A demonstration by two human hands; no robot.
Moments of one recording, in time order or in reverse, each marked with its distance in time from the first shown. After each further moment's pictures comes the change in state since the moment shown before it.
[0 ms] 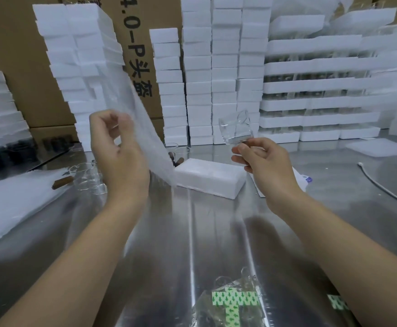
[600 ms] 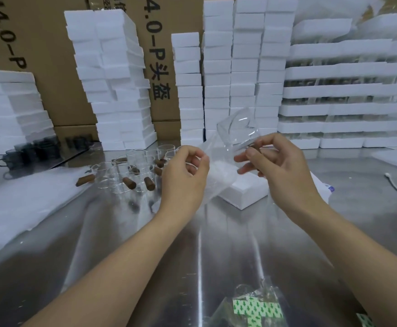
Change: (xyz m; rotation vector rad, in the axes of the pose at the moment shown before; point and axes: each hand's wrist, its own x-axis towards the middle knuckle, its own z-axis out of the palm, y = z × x) left_hand -0.035 -0.037 0.021 0.167 -0.415 -0.152; right_hand -0.023 -0.019 0.010 -0.113 -0.242 -0.268
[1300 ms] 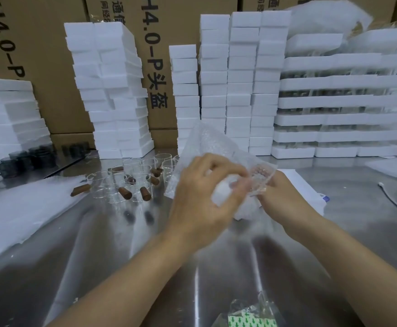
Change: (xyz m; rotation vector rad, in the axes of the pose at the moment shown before) left_hand -0.024 0.023 0.005 0.137 -0.159 0.598; right_hand 0.000 0.011 -0.008 -0.108 -0.187 0.191
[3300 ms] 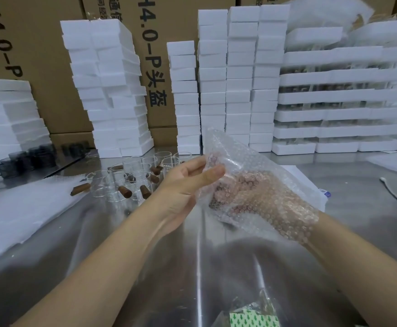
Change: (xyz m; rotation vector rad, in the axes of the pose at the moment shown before) left_hand 0.016 -0.042 -0.025 -0.973 -0.265 -0.872; right_hand 0.013 0.021 0.000 0.269 -0.175 0.152
